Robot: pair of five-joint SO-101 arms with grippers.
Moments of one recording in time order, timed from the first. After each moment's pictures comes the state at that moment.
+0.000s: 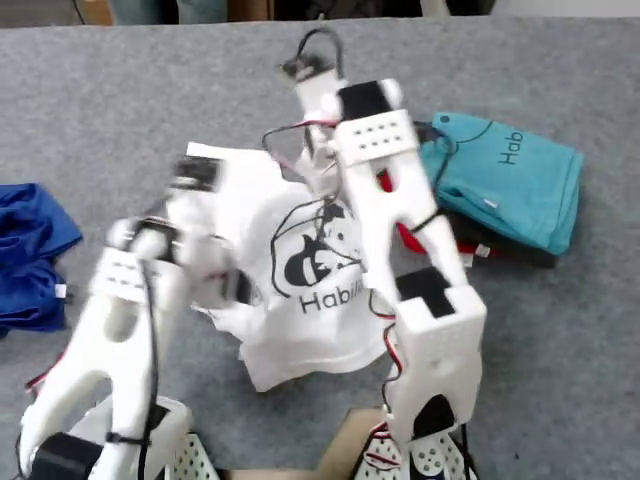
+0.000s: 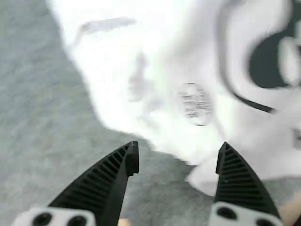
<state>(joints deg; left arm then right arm) 13.6 -32.0 40.5 78.0 6.7 -16.0 24.5 -34.7 98.1 12.4</state>
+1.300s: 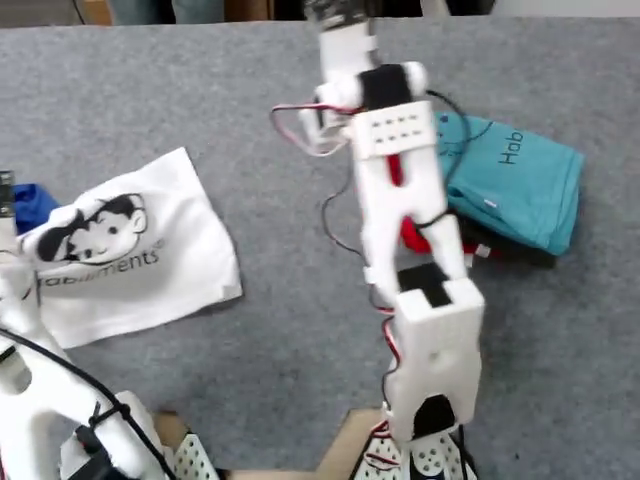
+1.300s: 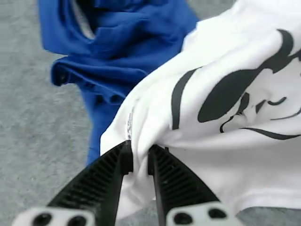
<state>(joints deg) -50.1 -39.6 47.6 53.9 -34.9 -17.8 30.7 -47.5 92.0 3.8</state>
